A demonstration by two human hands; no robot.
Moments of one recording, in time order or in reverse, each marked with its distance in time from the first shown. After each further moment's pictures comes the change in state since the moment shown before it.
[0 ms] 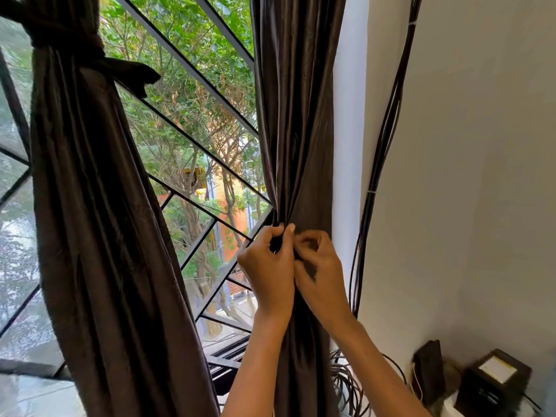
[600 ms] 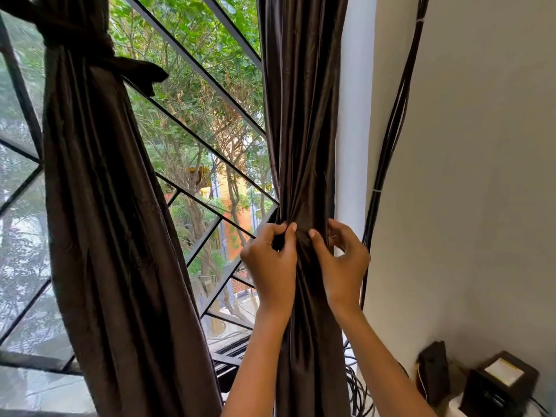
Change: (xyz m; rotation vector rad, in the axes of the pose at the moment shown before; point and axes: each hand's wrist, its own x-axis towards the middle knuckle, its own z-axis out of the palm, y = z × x) left_hand 0.003 -0.008 0.001 0.023 -0.014 0.022; right_hand 0.015 -0.003 -0.005 0.152 0.405 0.188
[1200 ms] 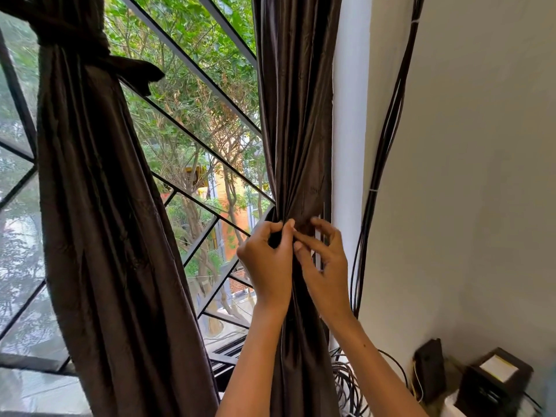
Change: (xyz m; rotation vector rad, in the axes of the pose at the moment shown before) left_hand 0.002 0.003 0.001 -0.043 0.006 -0.046; right_hand -0.017 0.001 0.000 0.022 -0.296 -0.057
